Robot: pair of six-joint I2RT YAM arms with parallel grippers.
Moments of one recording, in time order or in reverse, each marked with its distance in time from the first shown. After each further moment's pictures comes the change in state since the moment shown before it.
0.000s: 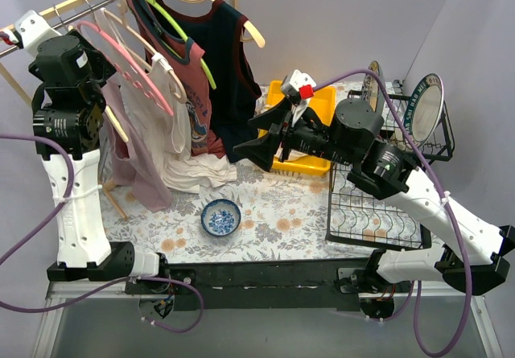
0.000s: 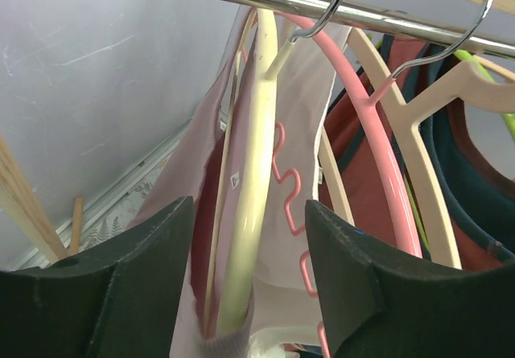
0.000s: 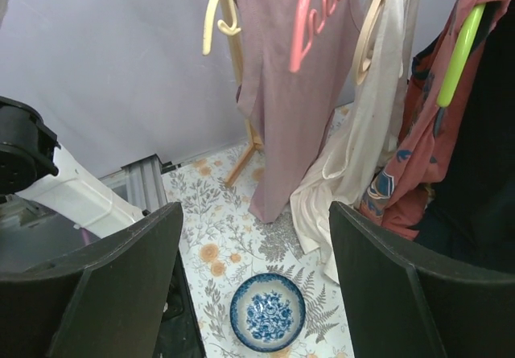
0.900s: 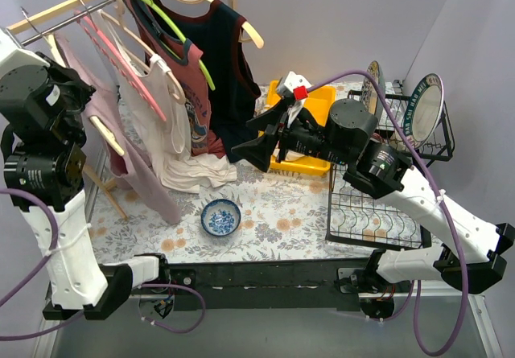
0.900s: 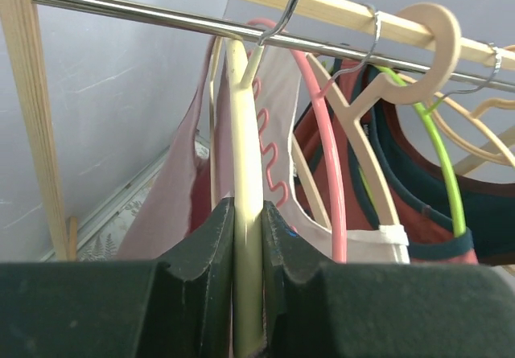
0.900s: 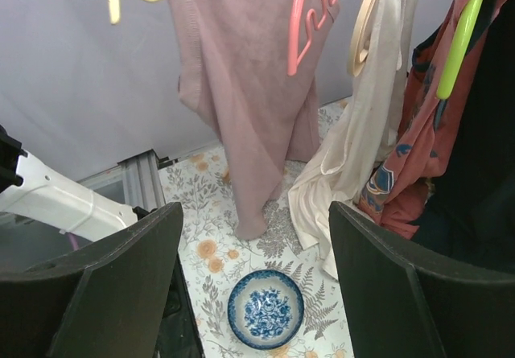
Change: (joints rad) left arm -0.004 -0.133 0.034 -0.027 0.056 0.039; right arm 0.000 0.006 -0.016 0.003 0.008 -0.008
